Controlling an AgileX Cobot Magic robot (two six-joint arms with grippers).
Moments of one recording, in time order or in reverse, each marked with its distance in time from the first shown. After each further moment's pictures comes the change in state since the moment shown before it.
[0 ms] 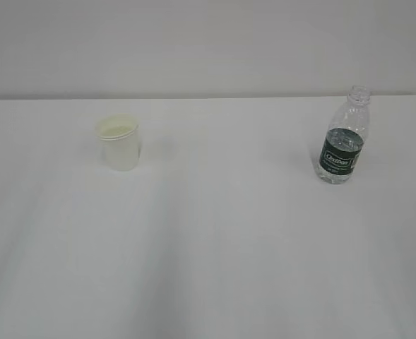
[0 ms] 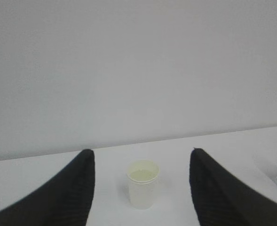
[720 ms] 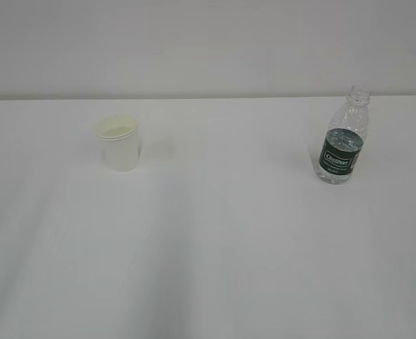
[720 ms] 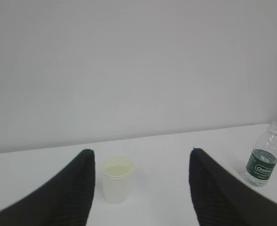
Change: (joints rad) left arm 0.000 -0.062 0.000 0.055 -0.081 -0.128; right arm 0.000 -0.214 -0.029 0.086 0.391 -0.065
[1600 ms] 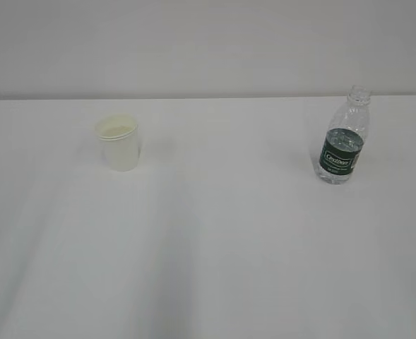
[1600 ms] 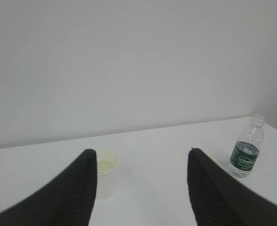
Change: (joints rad) left arm -0.011 -0.004 0.000 0.000 -0.050 -0.008; right arm 0.000 0.000 0.006 -0.020 0.062 0.090
